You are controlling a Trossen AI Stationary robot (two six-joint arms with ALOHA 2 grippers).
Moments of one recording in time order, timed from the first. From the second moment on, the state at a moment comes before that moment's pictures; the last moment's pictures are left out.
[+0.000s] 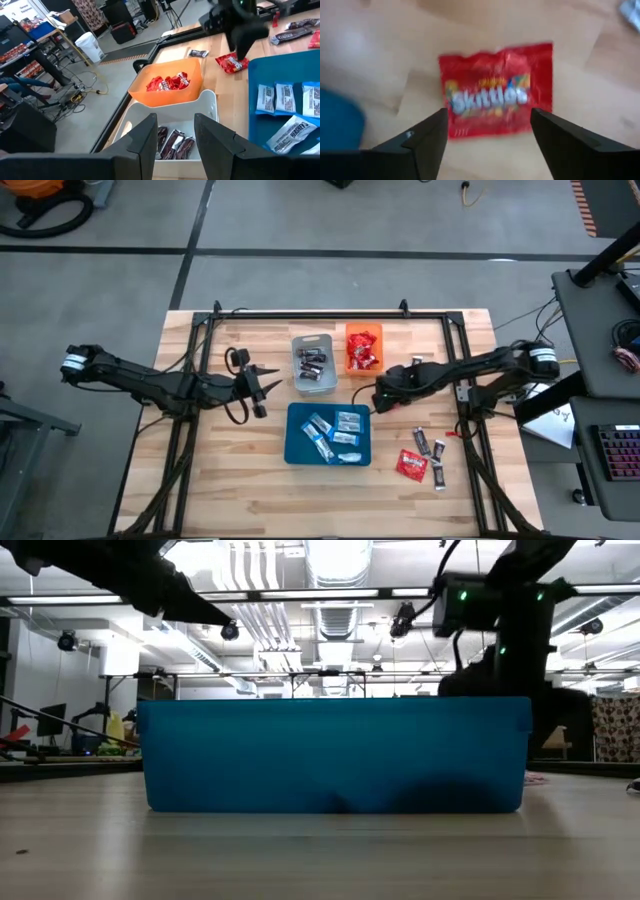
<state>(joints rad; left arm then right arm) -0.19 0.92 0.52 0.07 -0.64 0.21 -0.05 1.47 0.78 -0.73 0.11 1.16</state>
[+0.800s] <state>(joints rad) -0.19 0.93 0.49 0.11 -0.64 0.13 -0.10 1.47 0.77 -0.75 0.08 1.05</state>
